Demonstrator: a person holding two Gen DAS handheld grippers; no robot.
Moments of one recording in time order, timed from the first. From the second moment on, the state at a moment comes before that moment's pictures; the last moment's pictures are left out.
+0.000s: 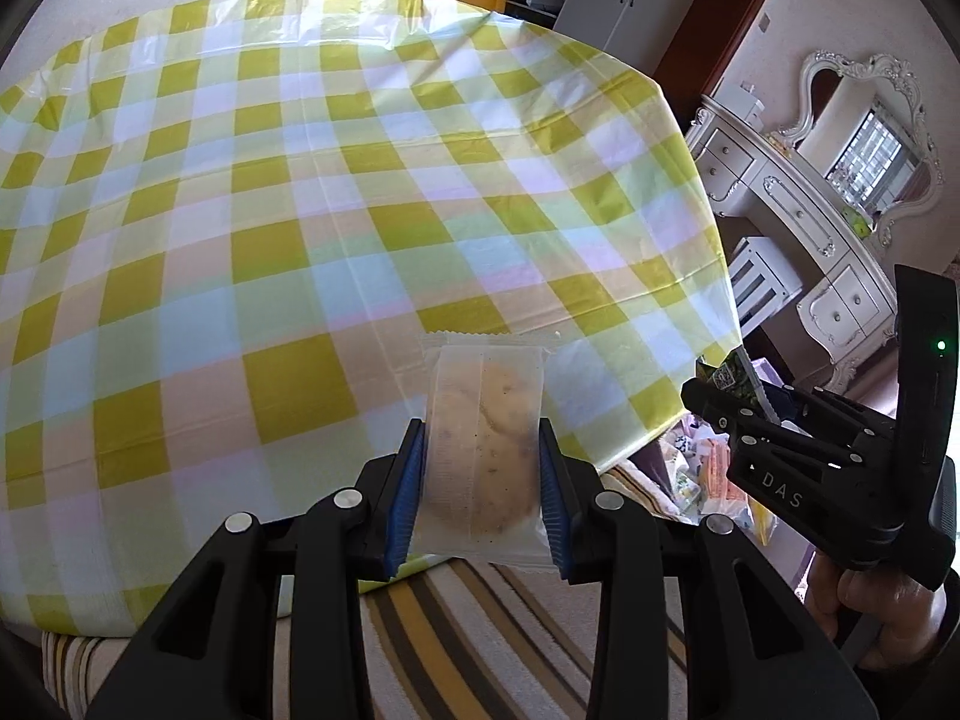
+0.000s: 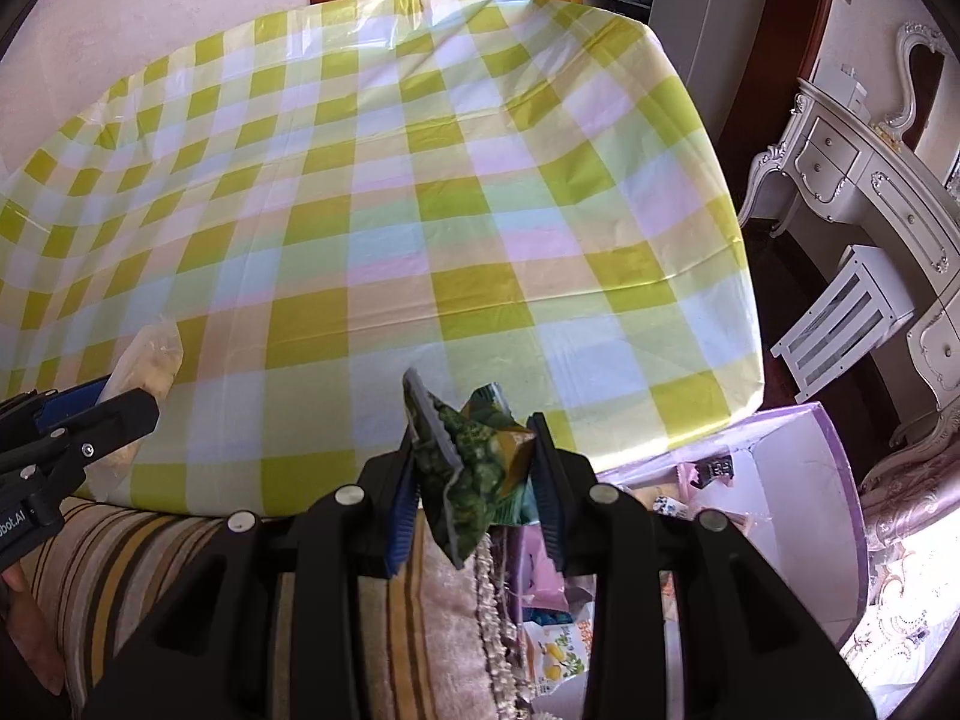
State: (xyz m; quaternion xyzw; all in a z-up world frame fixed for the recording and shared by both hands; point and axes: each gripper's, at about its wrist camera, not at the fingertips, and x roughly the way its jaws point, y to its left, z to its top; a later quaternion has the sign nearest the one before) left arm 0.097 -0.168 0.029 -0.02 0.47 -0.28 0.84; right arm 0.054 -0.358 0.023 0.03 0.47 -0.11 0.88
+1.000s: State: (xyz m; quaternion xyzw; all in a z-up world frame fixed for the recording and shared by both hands) left arm 0.009 -0.343 0.020 0.04 0.51 -0.40 0.76; right arm -0.078 -0.505 0.017 0.08 0.44 -0.29 0.85
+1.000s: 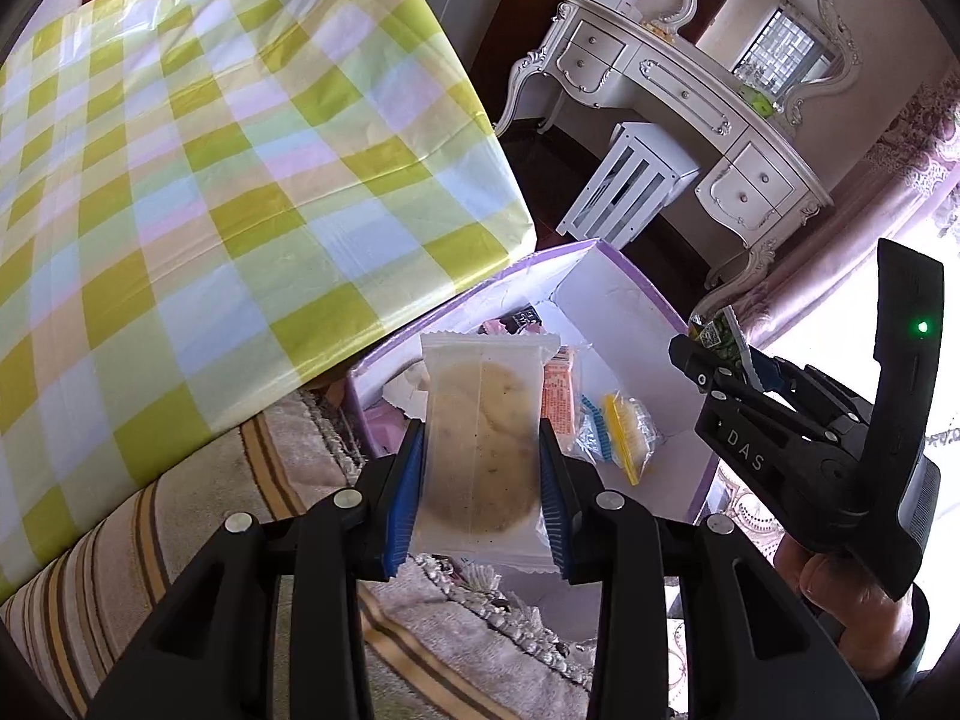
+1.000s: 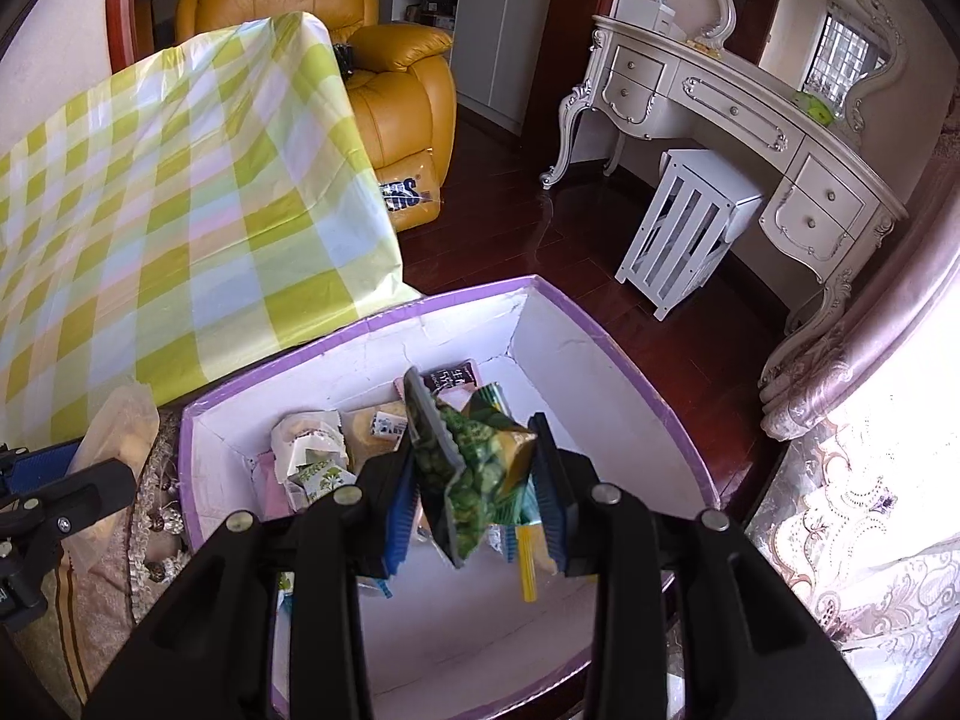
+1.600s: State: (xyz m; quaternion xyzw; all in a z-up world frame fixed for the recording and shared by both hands) left arm -0.016 -0.308 0.009 0.00 0.55 -0.41 0.73; right arm -0.131 -0.508 0.014 0.12 0.45 -0.34 0.82
